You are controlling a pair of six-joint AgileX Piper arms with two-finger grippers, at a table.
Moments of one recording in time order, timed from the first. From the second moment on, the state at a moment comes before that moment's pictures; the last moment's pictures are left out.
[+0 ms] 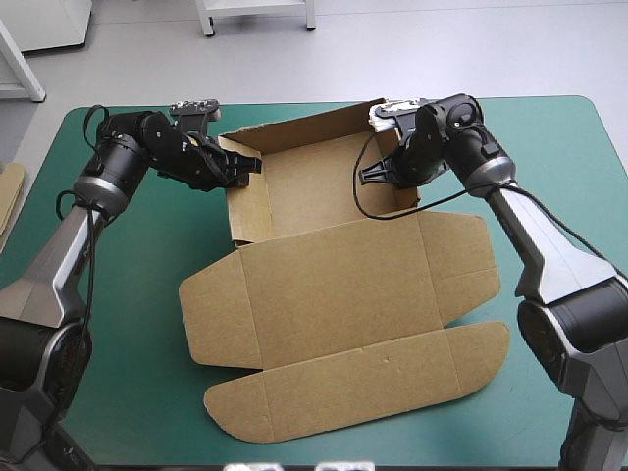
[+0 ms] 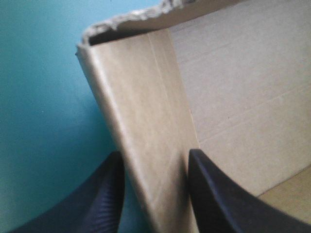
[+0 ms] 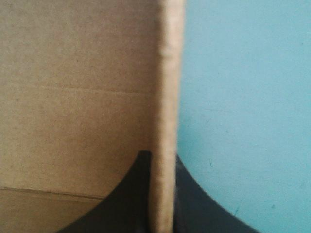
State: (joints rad) left arm -0.23 1.76 -1.71 -0.28 1.04 0.00; right arm 0.40 1.92 -1.94 -0.01 1.17 0.13
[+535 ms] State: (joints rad) left arm -0.24 1.76 -1.71 -0.28 1.05 -0.04; right arm 0.40 1.92 -1.94 -0.03 1.19 0.13
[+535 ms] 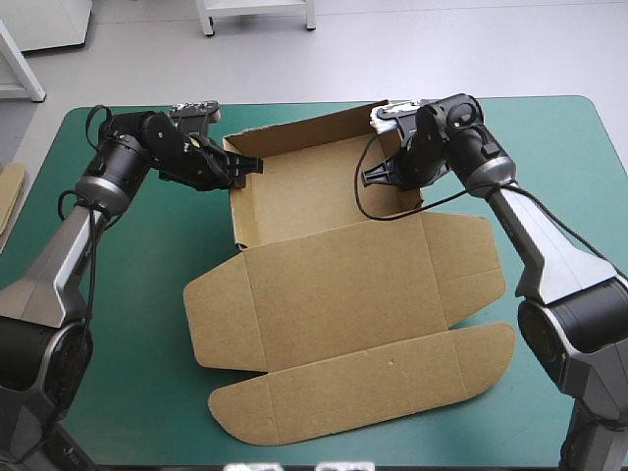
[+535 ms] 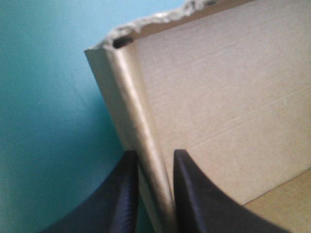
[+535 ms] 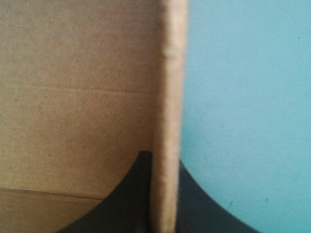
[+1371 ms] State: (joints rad) left arm -0.28 1.88 -1.92 -0.10 1.16 -0.10; right arm 0.44 1.94 -1.95 -0.08 1.23 0.20
